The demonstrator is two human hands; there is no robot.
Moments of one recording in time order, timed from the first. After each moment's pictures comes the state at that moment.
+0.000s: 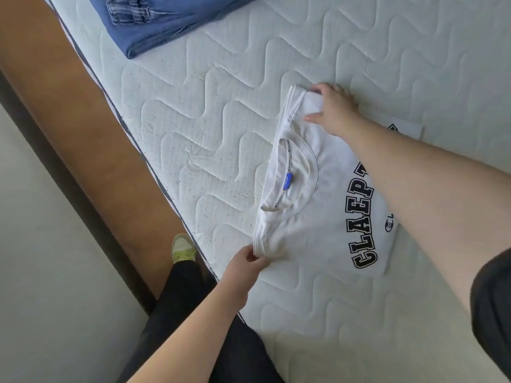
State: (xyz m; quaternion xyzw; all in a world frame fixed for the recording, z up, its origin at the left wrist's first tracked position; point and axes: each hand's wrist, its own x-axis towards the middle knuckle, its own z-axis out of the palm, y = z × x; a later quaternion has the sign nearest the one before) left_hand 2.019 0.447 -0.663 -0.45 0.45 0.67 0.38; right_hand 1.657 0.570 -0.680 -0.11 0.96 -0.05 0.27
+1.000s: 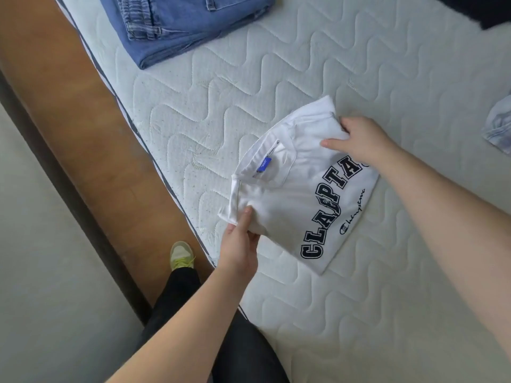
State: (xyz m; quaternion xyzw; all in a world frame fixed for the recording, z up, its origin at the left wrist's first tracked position) left_hand 1.981 0.437 -0.620 -0.50 0.23 0.83 0.11; right_hand 1.731 0.612 -0.575 -0.12 0.94 -0.14 0.28
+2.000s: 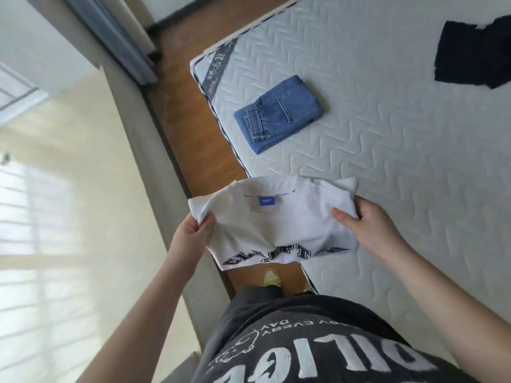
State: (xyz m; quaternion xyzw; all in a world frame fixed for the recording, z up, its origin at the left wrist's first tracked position) left_hand 2.114 0.211 -0.318 -0.35 0.69 0.63 0.02; right_hand 1.982 0.539 -0.332 -0.03 0.81 -0.53 0.23
